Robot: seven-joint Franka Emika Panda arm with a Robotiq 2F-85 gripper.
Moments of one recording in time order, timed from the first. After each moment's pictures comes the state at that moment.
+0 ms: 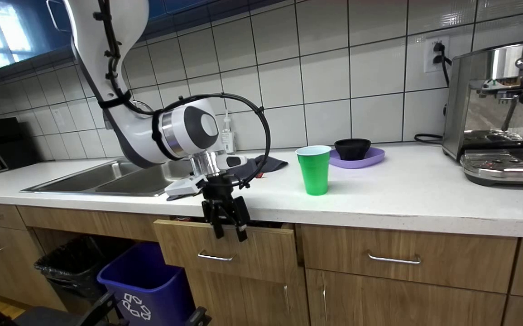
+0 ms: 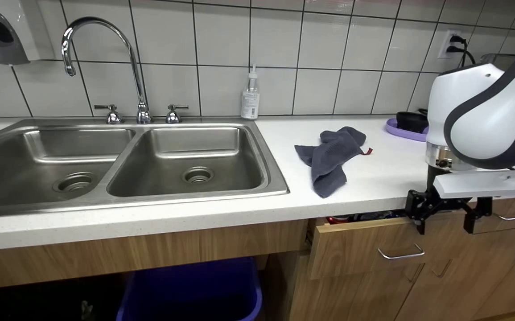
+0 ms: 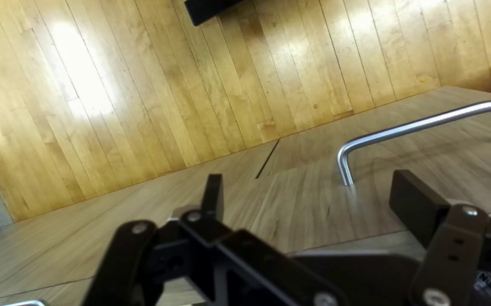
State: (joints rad) arm 0.09 0.38 -0.18 -2.44 -0.30 2.64 0.54
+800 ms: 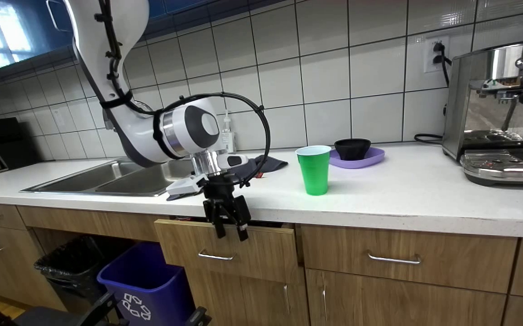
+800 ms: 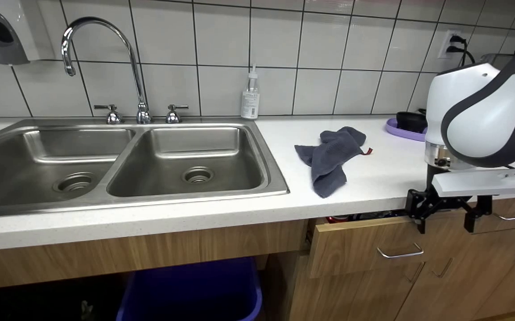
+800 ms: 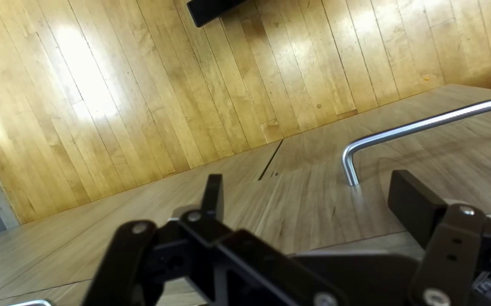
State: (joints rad) arm 0.11 0.38 -0.20 -2.43 -0.29 2.63 0.54
